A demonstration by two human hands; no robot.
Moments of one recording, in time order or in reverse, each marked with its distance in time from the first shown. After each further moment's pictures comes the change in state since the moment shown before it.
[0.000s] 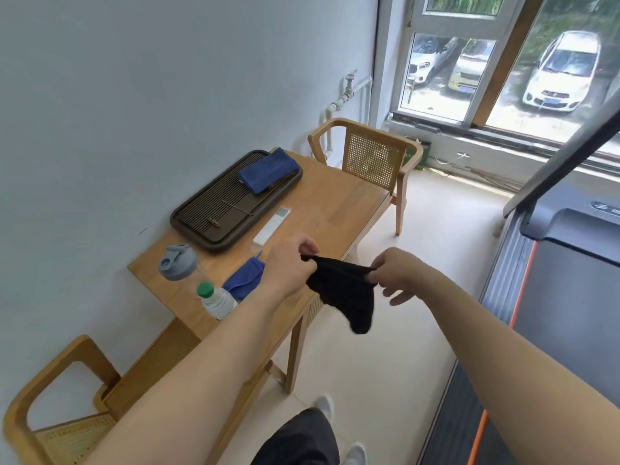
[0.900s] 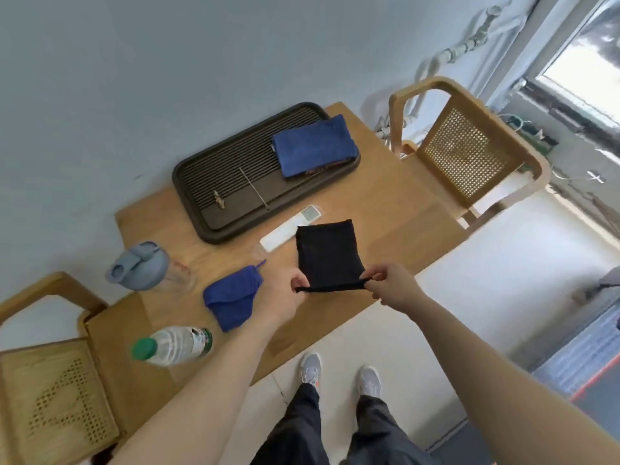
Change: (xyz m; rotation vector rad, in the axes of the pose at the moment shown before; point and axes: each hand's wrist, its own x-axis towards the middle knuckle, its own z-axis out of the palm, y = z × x) left_hand 0.187 -0.128 0.069 -0.067 0.055 -0.541; right_hand 0.315 -0.056 -0.019 -0.124 -0.192 -0.190
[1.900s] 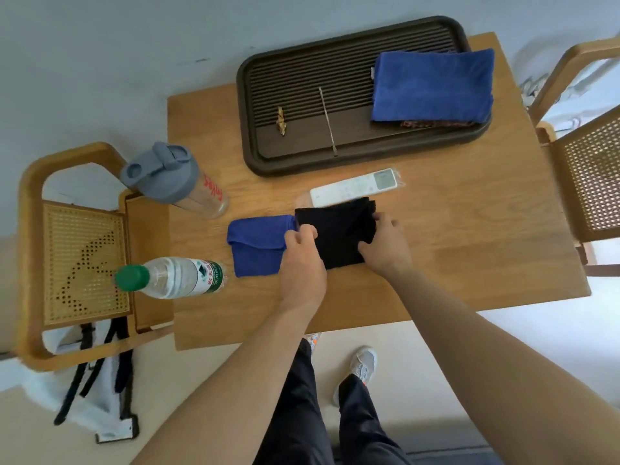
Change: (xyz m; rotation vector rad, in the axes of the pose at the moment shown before) left_hand 0.042 -0.041 0.067 0.078 0.481 -0.402; right_hand 0.138 -0.038 0.099 -0.357 -0.102 -0.176
